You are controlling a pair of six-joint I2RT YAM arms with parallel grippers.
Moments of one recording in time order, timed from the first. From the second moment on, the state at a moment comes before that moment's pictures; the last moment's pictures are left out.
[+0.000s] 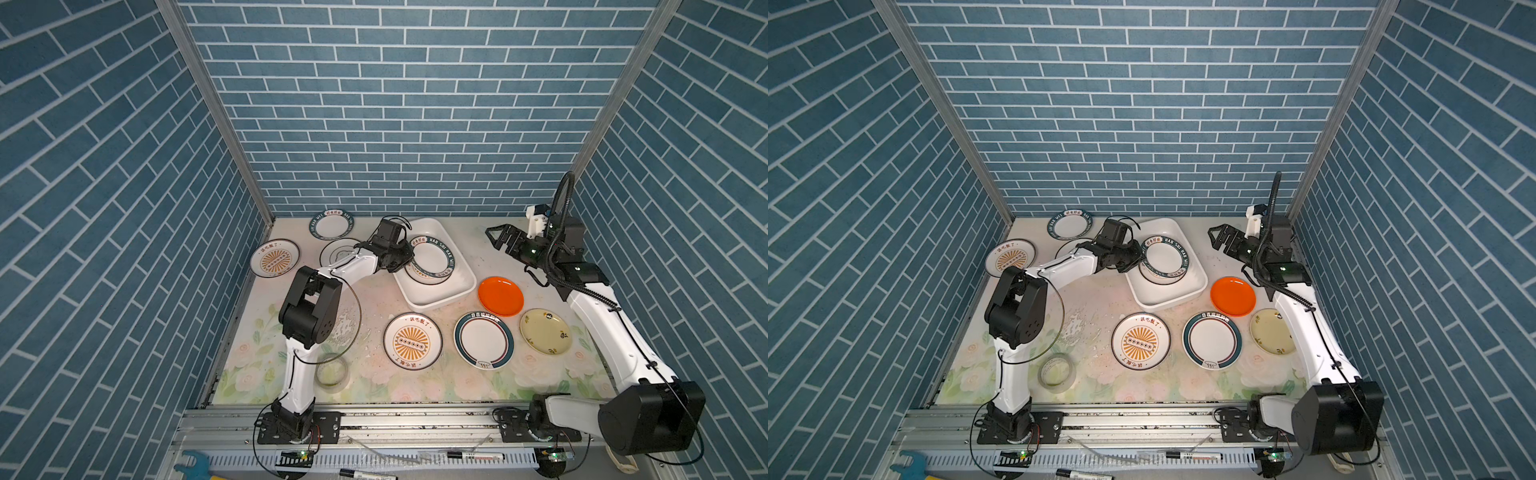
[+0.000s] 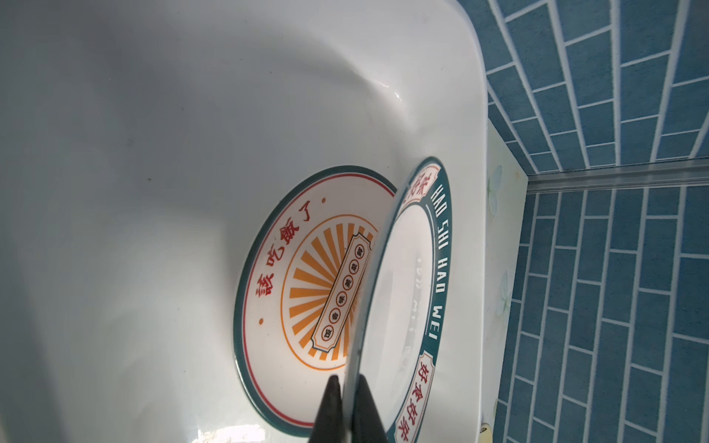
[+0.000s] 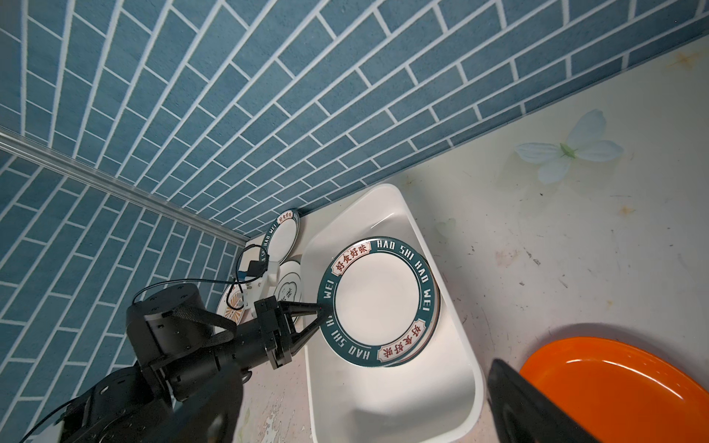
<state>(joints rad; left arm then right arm) -0.50 2.09 1.57 -0.26 0.25 -0.98 0.13 1.26 1.17 -0.36 -0.40 0.55</state>
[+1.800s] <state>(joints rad) -0.46 1.38 1.23 -0.42 0.09 -0.68 0.12 1.36 1.20 -0.42 -0.32 0.60</state>
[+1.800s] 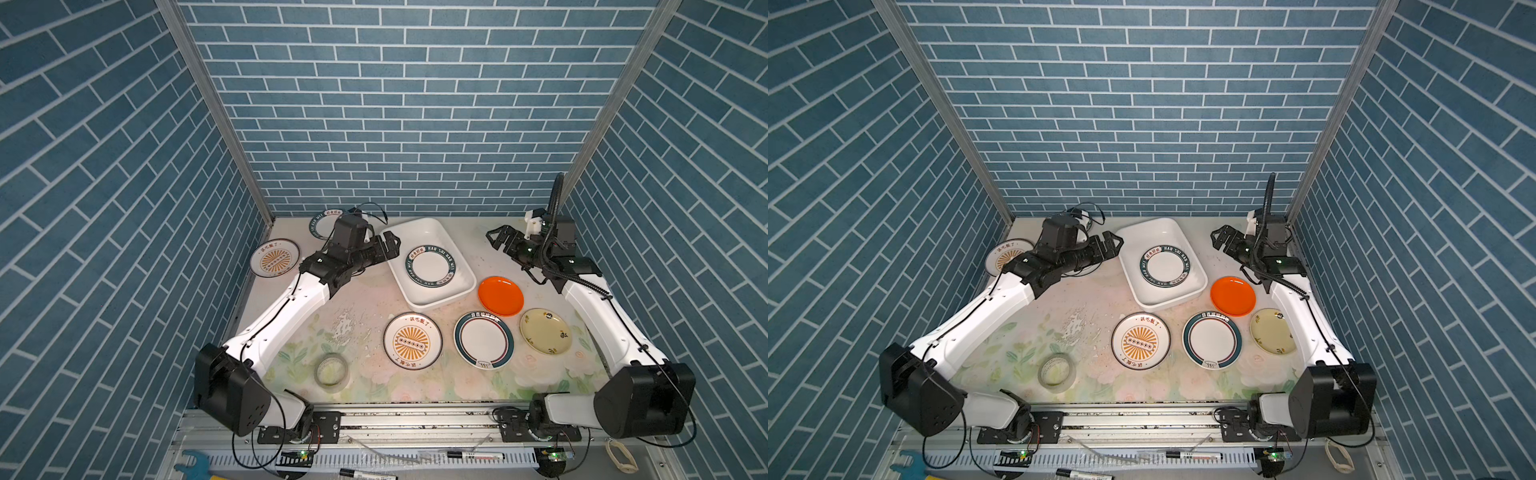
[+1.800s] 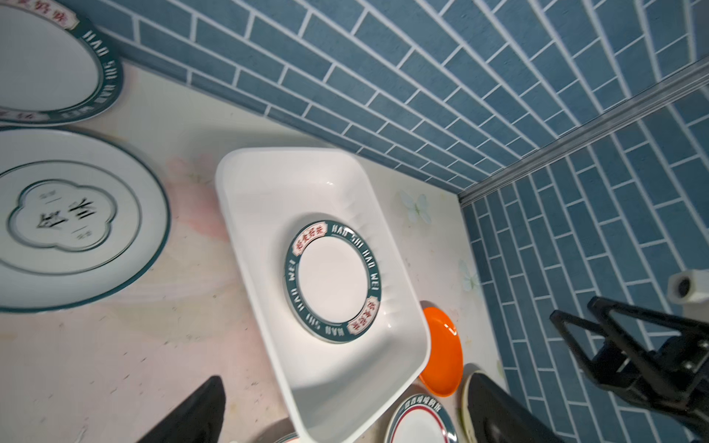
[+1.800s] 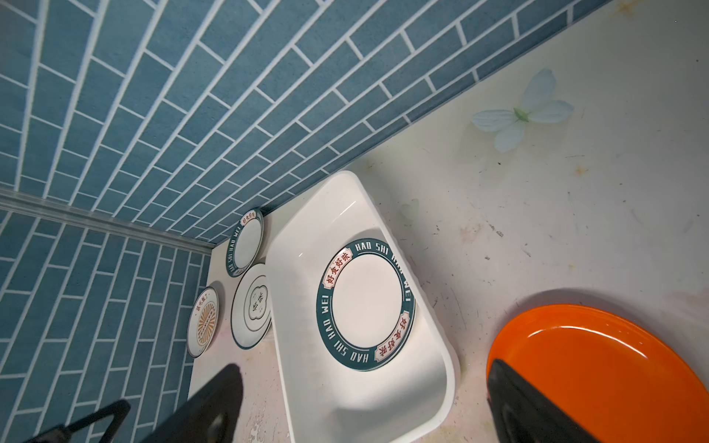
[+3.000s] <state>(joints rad) -0.40 1.11 1.01 -0.56 0.36 -0.67 0.38 1.02 0.79 -0.32 -0.25 0.62</state>
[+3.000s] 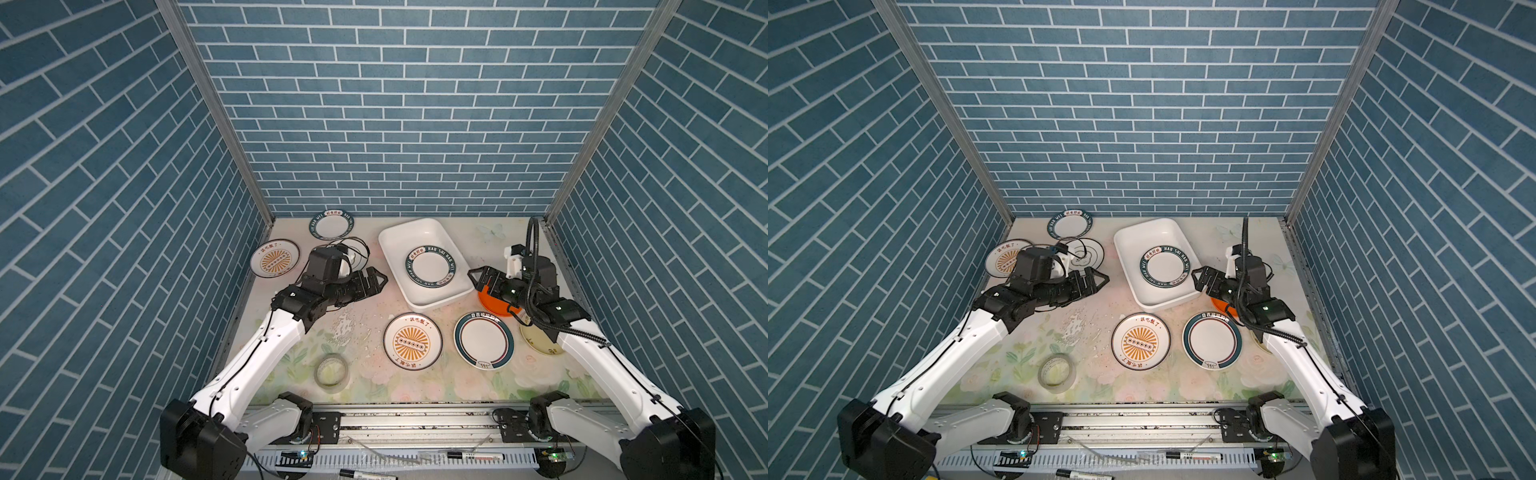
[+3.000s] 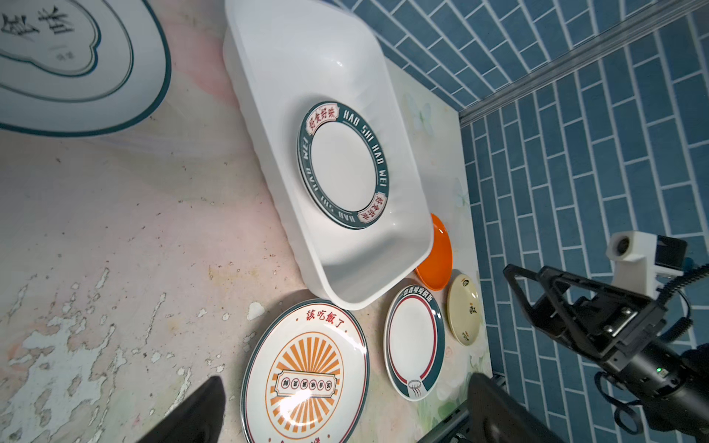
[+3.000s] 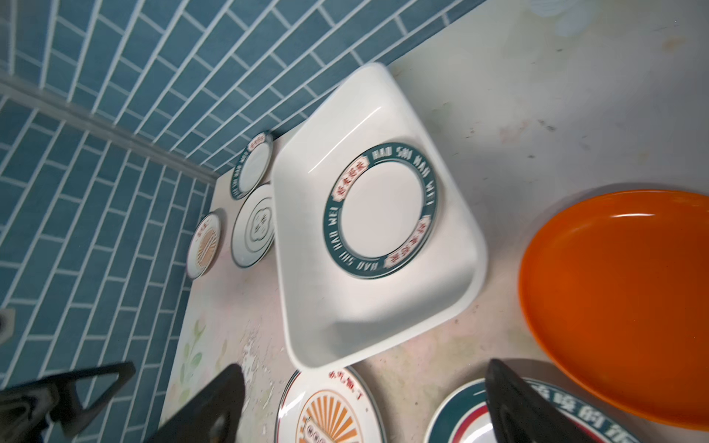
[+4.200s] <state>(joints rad) -0.39 1.08 0.93 -0.23 0.33 -0.41 0.81 1.17 0.56 -0.18 0.00 0.92</state>
